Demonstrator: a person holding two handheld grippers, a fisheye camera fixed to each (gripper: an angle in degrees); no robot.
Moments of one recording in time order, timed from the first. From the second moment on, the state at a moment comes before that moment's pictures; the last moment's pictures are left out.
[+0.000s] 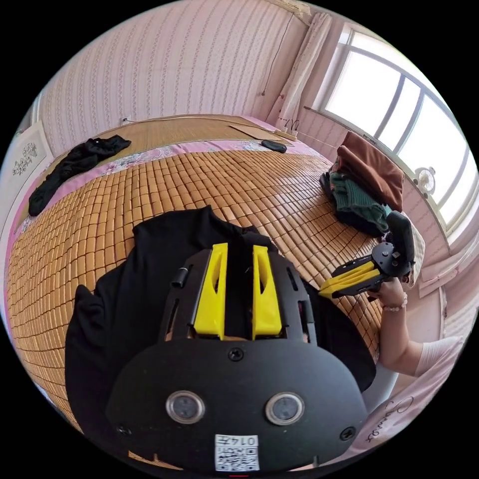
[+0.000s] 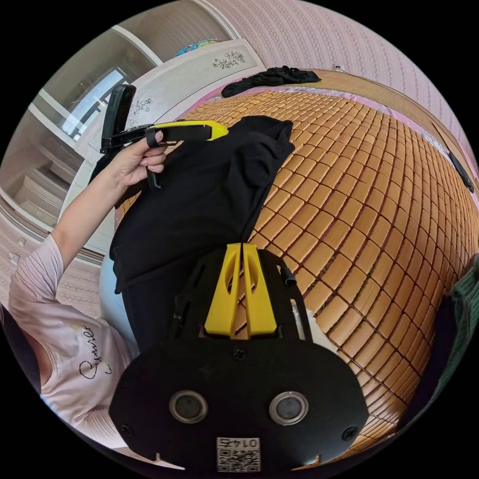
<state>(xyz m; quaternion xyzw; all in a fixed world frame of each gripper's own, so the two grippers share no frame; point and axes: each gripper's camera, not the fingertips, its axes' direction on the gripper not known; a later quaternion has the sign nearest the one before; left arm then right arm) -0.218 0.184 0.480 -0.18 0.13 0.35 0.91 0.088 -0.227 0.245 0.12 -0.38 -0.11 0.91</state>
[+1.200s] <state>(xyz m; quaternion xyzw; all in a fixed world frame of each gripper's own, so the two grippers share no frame) -0.232 0.142 0.426 -0.21 0.19 0.37 0.88 0.059 -0.234 0.277 0.11 -0.38 -0.09 0.92</state>
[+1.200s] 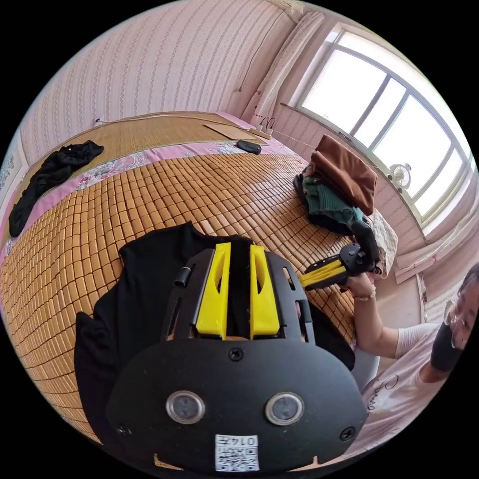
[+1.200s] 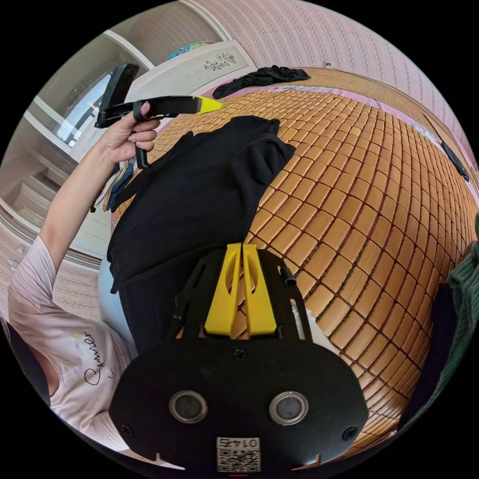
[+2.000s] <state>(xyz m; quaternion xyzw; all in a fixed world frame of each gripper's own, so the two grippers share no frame) -0.524 0.393 0.108 -0.17 0.08 0.31 0.93 -0.233 -0.073 0.175 0.14 -0.37 -0.23 0.89</state>
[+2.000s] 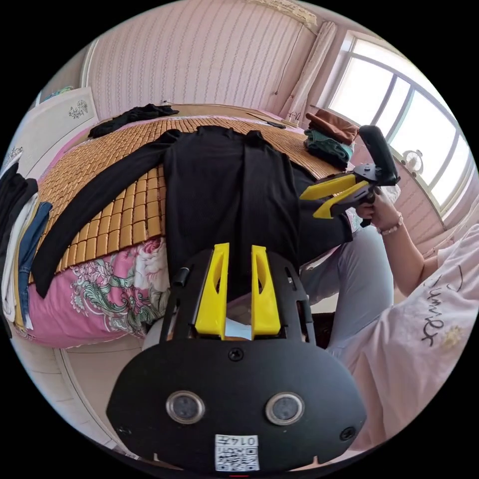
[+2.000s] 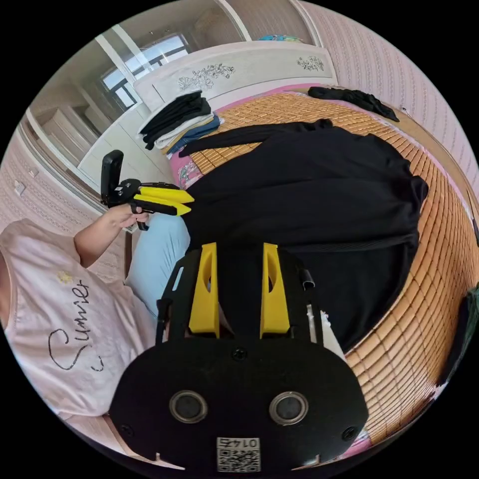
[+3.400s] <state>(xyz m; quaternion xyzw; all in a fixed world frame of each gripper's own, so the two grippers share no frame) -0.741 0.321 -0.058 0.22 0.11 0.10 0.96 -0.460 -0.244 0.036 0.26 -0.46 -0.26 0.81</state>
